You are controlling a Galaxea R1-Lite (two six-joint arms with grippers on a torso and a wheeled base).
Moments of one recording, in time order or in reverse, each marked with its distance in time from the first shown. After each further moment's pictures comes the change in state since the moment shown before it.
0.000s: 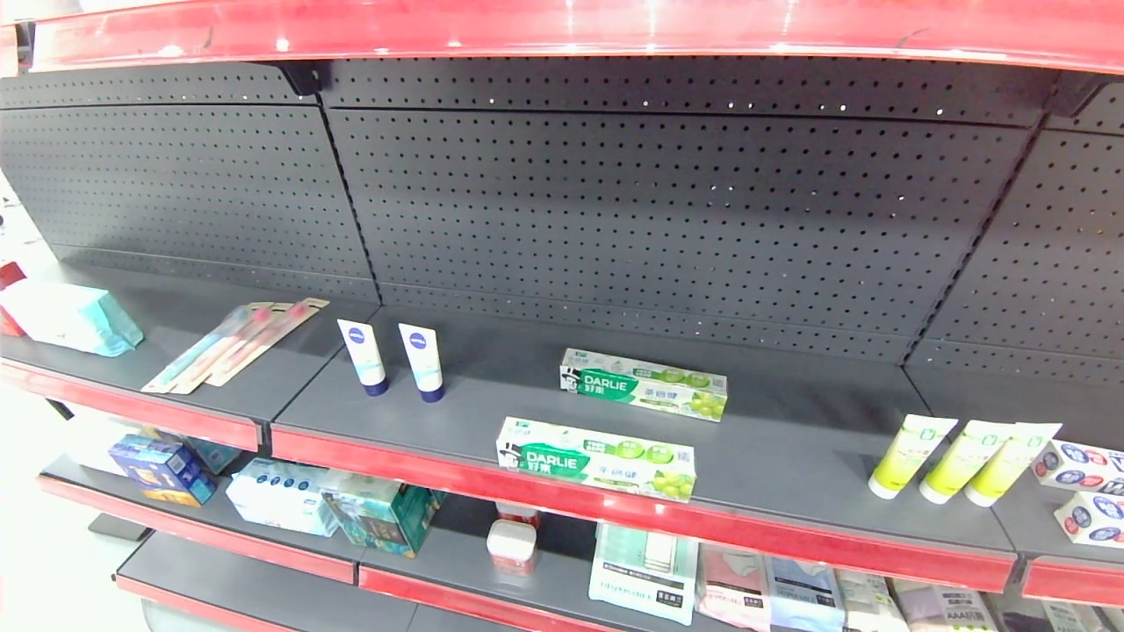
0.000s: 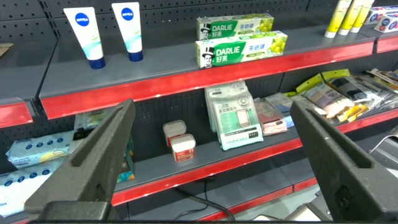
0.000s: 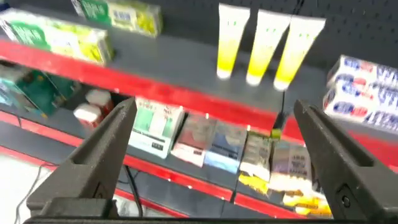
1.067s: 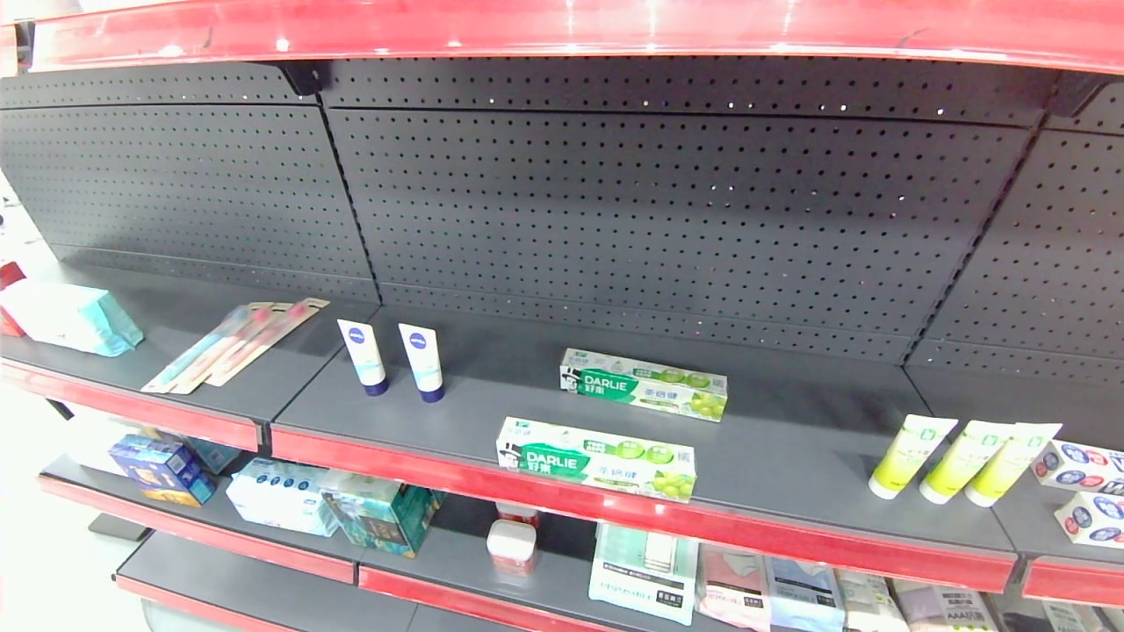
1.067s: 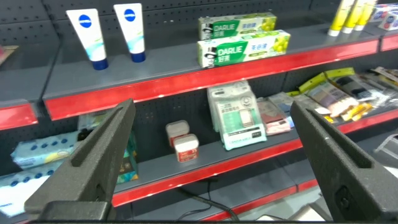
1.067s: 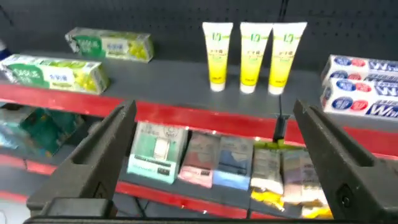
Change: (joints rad) left arm 0.032 0.000 0.000 0.000 0.003 0.019; right arm 0.000 -0.062 0.104 -0.223 -0.060 0.070
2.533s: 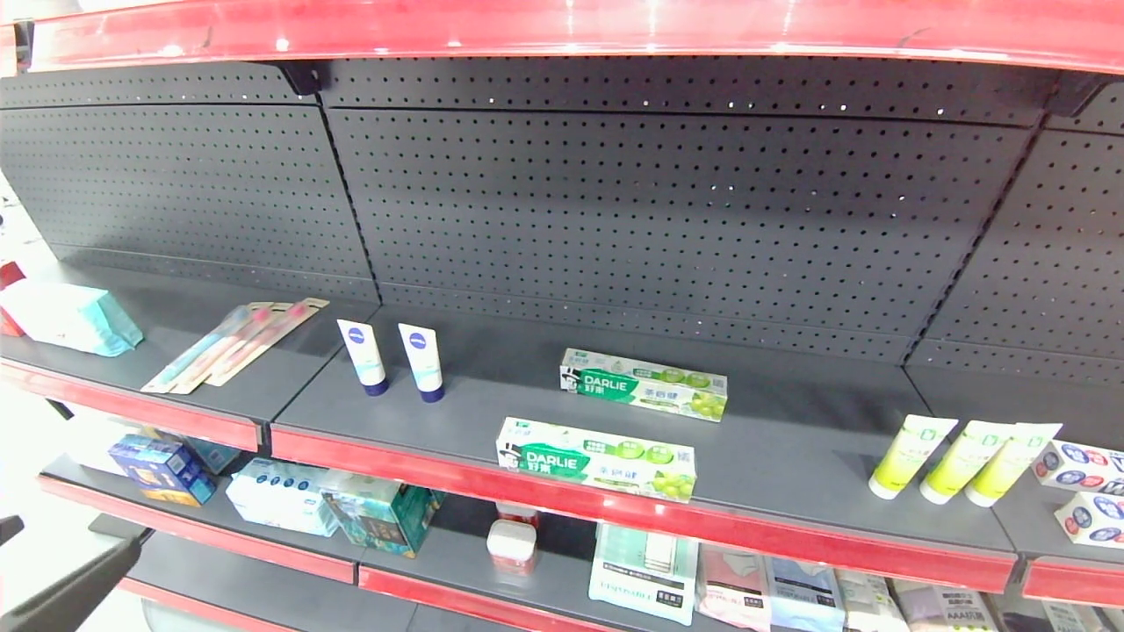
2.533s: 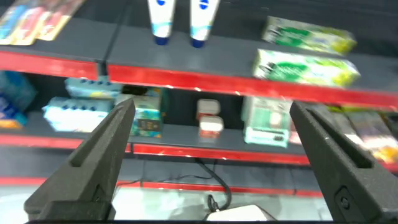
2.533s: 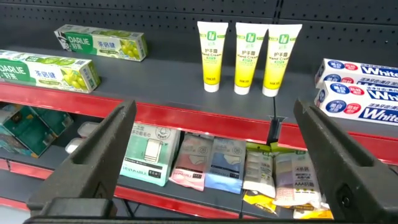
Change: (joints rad) left arm 0.135 0.619 -0.411 0.051 0.216 -0.218; right arm 0.000 0.001 0.034 0.021 -0.005 0.001
